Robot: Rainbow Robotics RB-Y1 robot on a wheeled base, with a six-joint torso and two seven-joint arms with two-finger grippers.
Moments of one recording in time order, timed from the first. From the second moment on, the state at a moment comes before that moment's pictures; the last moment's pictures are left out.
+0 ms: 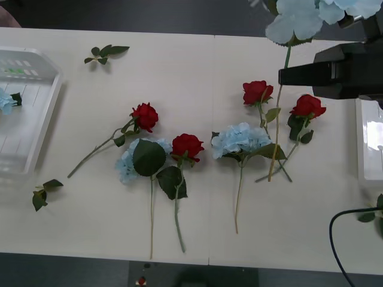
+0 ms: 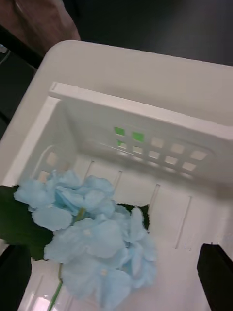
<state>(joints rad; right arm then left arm) -0.51 -0.47 -0.34 -1.79 -1.83 1.67 1.71 -0.59 1.17 -0.32 -1.19 0.88 0.74 -1.17</state>
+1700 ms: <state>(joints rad) -0.66 -0.34 -0.09 -1.81 -1.80 1.35 1.76 -0.32 0.60 -0.14 -2.41 1.33 1.01 -1.16</state>
